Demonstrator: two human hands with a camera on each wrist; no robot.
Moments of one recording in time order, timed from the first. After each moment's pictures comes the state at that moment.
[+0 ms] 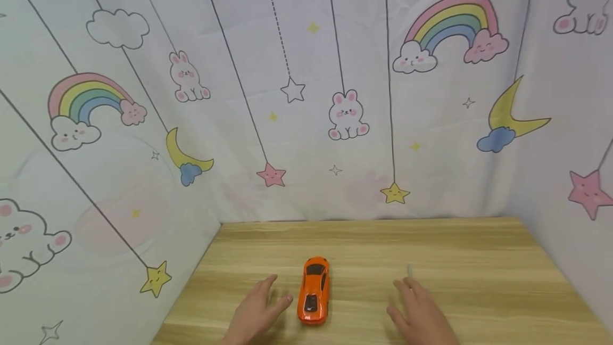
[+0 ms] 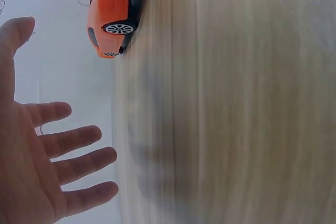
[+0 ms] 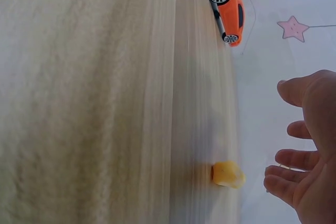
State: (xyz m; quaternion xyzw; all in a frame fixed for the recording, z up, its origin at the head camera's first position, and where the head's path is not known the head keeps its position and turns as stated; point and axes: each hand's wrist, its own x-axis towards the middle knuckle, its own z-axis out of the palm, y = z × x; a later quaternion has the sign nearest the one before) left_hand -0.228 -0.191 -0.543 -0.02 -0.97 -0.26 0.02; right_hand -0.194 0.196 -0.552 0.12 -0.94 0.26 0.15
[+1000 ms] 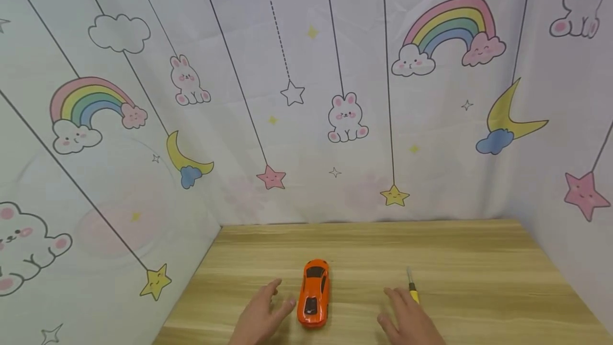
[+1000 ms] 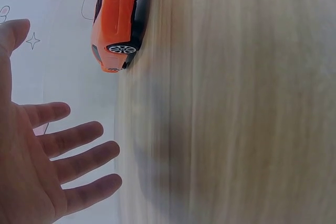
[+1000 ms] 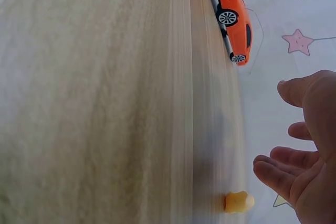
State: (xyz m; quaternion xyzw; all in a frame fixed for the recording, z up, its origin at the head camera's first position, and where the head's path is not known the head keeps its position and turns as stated) left_hand -0.221 -0.180 -0.541 -0.02 -0.95 -0.30 0.02; right_hand -0.191 0.178 -0.557 0.14 -0.94 0.30 0.12
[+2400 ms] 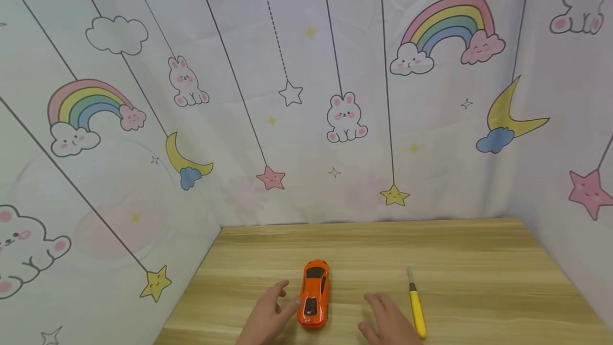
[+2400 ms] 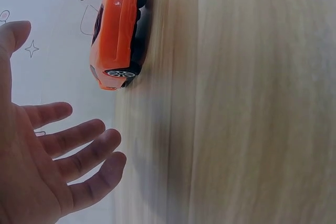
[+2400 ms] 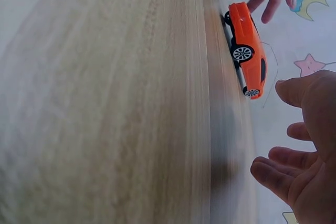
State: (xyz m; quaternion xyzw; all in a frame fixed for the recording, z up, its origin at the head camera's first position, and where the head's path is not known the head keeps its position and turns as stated) left_hand -0.225 -0.165 -0.538 -0.02 -0.94 -0.35 -0.01; right_hand -0.198 0.148 -0.565 0.17 -0.93 0.33 0.03
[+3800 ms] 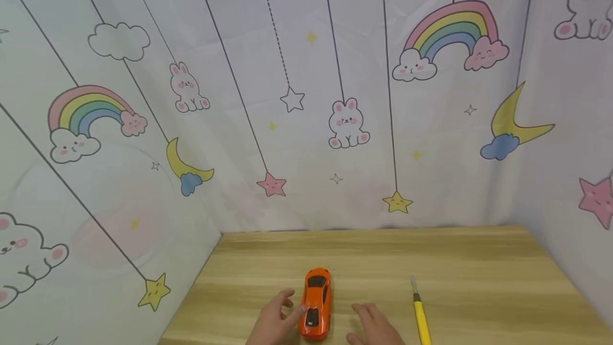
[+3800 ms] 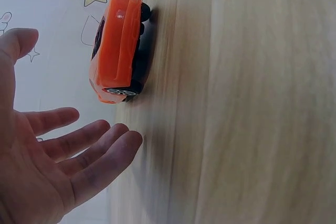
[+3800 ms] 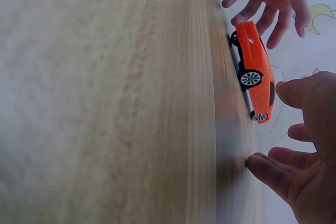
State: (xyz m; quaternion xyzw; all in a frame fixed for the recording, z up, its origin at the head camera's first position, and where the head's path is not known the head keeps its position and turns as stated) left_hand -0.241 -0.157 -0.544 0.02 -0.90 -0.43 -0.06; right_hand -0.214 0.117 -0.562 0.13 -0.91 0.38 -0.07
